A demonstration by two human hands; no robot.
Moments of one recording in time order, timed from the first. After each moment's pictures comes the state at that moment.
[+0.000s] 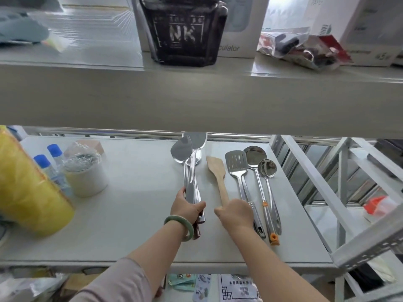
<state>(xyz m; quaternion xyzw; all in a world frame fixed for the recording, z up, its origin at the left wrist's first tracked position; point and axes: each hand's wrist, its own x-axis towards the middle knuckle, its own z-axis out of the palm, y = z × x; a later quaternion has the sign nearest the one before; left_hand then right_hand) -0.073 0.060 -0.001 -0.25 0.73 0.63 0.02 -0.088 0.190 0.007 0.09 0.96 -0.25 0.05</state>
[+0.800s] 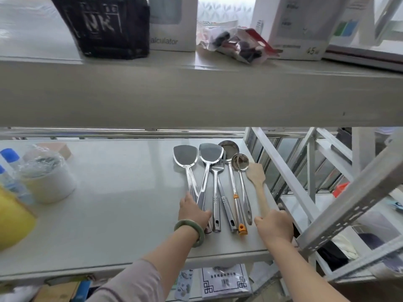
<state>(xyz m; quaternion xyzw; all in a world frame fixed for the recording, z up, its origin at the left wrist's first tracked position) -0.070 0.149 0.001 -0.20 0.87 0.45 0.10 -0.071 0.344 -0.008 0.23 0.96 -0.17 -0.03</state>
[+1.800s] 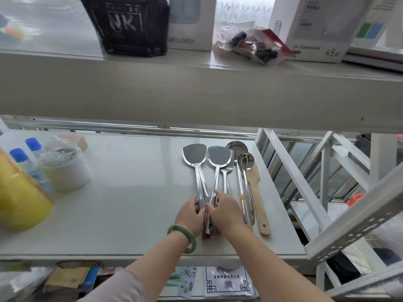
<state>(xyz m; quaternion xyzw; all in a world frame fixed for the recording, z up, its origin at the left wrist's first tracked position) -0.057 0.124 -0.009 -0.13 0.85 0.50 0.08 -0.080 0.228 0.007 -0.01 0.94 -0.34 0.04</state>
